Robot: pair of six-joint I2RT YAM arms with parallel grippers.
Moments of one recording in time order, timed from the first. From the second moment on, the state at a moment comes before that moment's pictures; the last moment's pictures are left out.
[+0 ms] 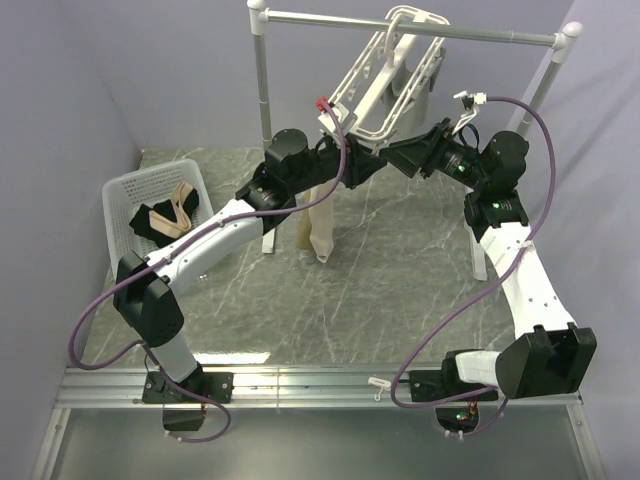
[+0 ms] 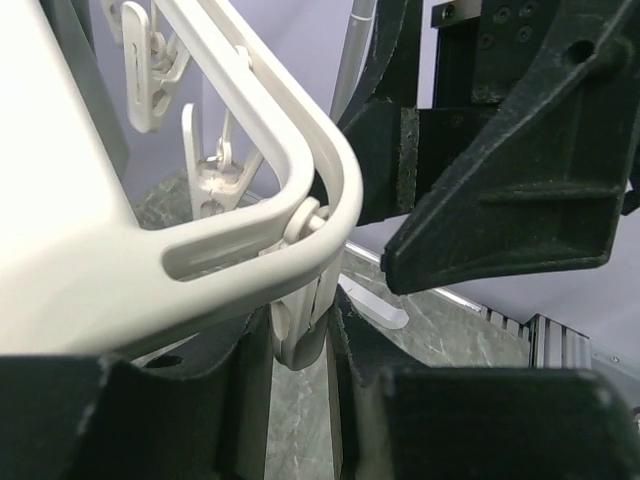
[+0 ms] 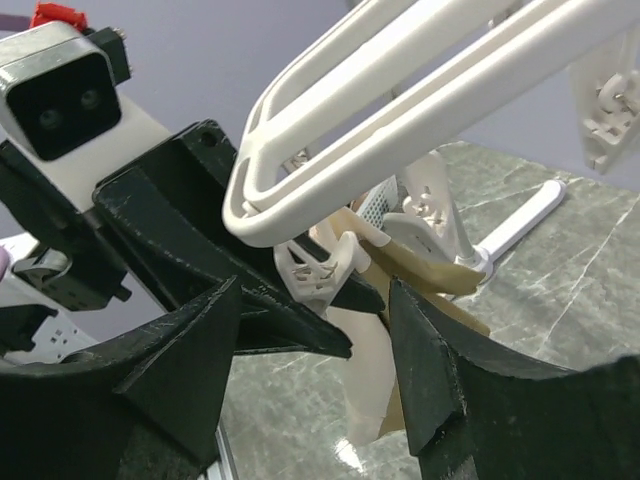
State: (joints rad) left arm -0.74 1.68 1.59 0.21 0.36 -0.25; right arm 0.07 1.28 1.24 0.22 -0.90 0.67
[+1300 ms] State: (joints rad) left arm -0.75 1.68 1.54 0.27 0.38 -0.19; right arm 0.08 1.33 1.26 0.28 -0.91 0.80
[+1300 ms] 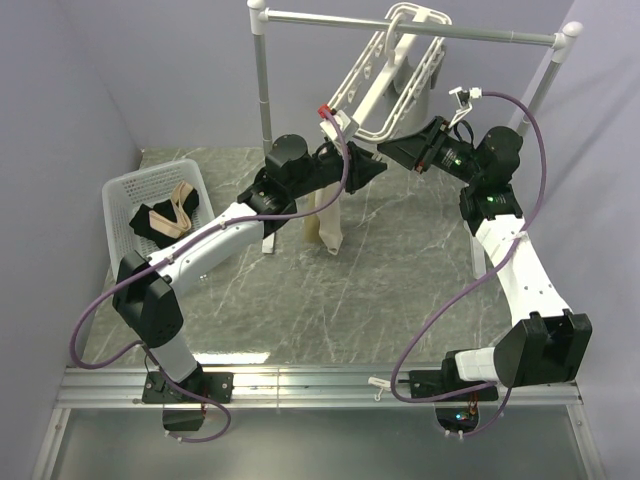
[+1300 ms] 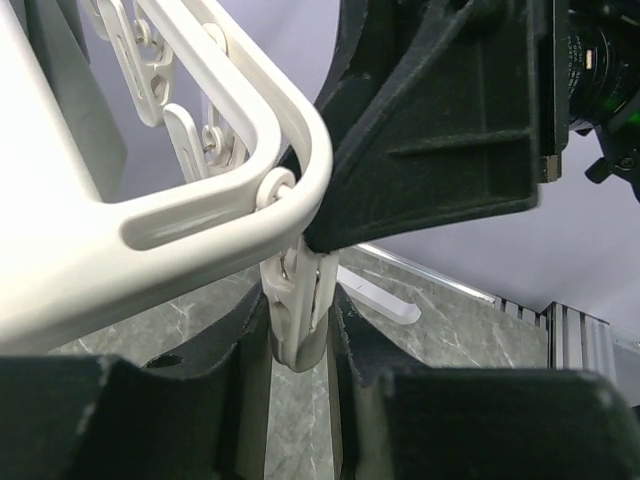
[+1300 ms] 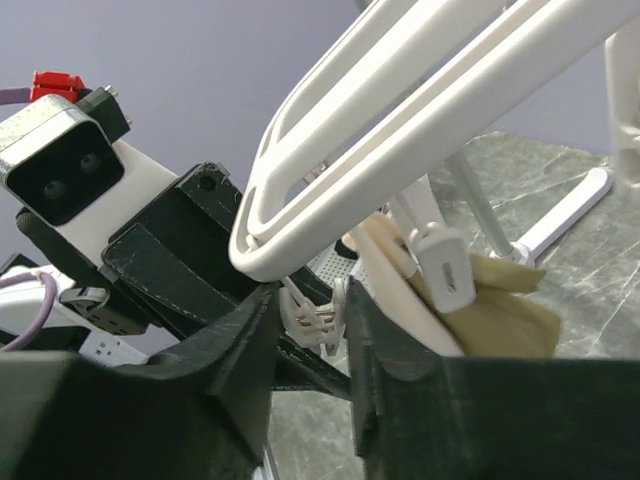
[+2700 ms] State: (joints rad) left arm -0.70 1.26 1.15 -0.58 0.56 1.42; right arm 0.08 1.39 1.31 0.30 -1.00 0.77
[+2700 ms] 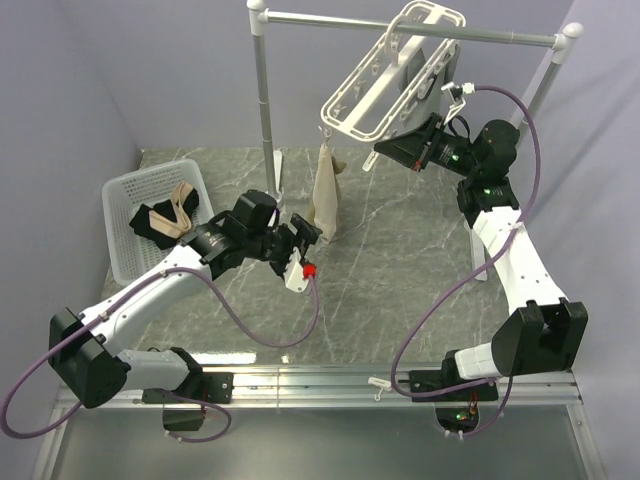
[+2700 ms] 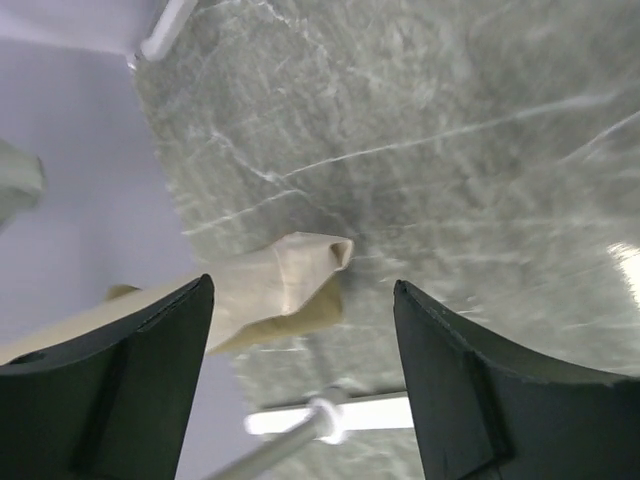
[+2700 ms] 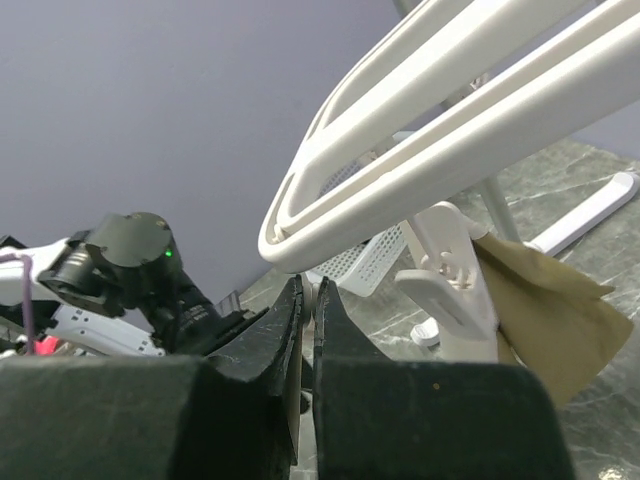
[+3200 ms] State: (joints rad) left arm -0.65 1.35 0.90 -0.11 0.49 1.82; right arm 0.08 1.41 1.32 0.34 -1.06 0.81
